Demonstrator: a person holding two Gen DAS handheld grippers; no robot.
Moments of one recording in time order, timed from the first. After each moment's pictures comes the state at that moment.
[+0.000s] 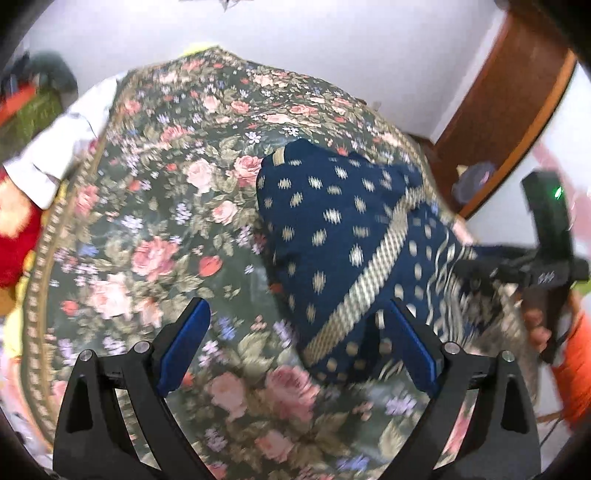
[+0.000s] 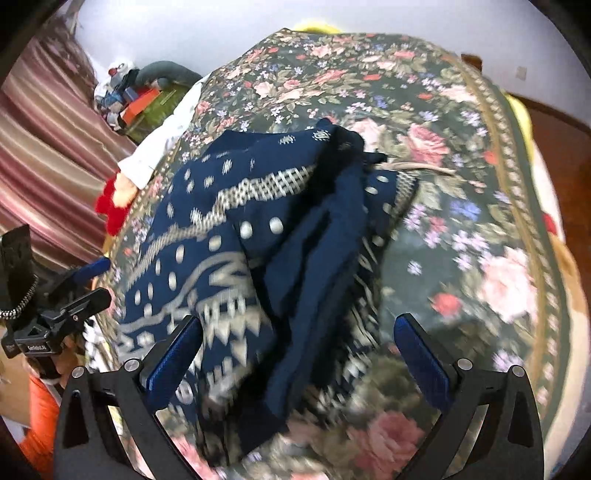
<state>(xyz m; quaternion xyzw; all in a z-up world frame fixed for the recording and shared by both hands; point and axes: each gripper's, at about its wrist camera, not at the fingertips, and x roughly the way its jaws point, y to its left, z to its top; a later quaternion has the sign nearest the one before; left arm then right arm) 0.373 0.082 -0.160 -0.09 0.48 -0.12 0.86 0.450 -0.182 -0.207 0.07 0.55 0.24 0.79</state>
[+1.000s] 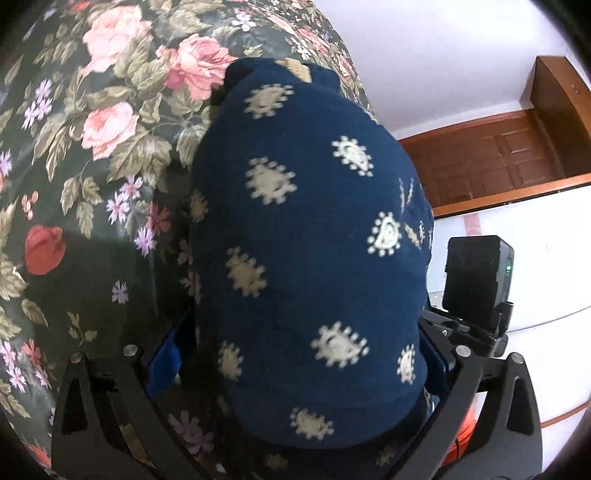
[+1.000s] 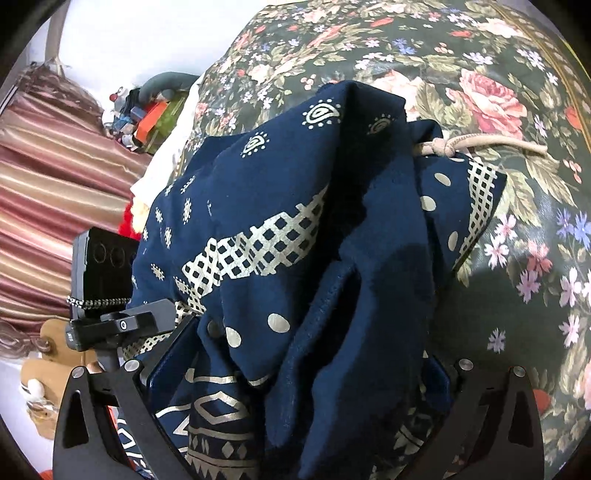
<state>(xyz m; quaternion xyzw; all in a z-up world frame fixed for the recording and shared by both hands) 0.482 0.068 -0.274 -0.34 0.55 -0.26 0.72 0.528 -0.140 -0.275 0.17 0.58 0.29 0.74</state>
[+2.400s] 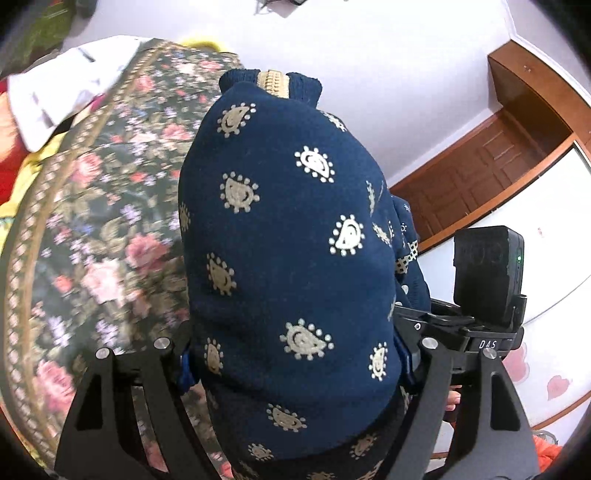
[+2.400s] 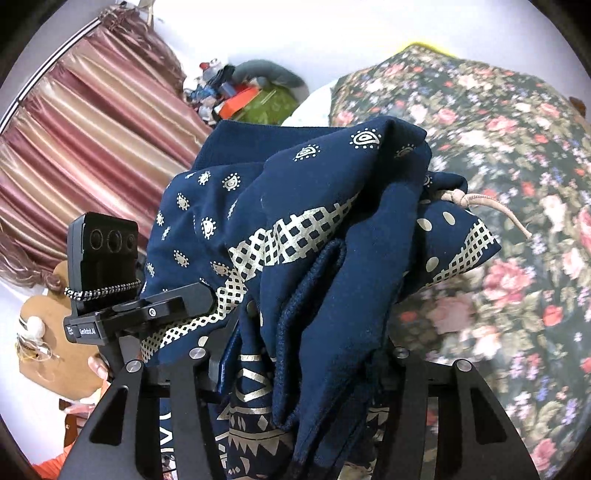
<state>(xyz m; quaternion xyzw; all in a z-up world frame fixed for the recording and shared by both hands) 0.345 0.198 -0.112 -0.29 0.44 -0.21 0.83 0.424 -0.007 -0.123 0.10 0.51 0.40 0.75</state>
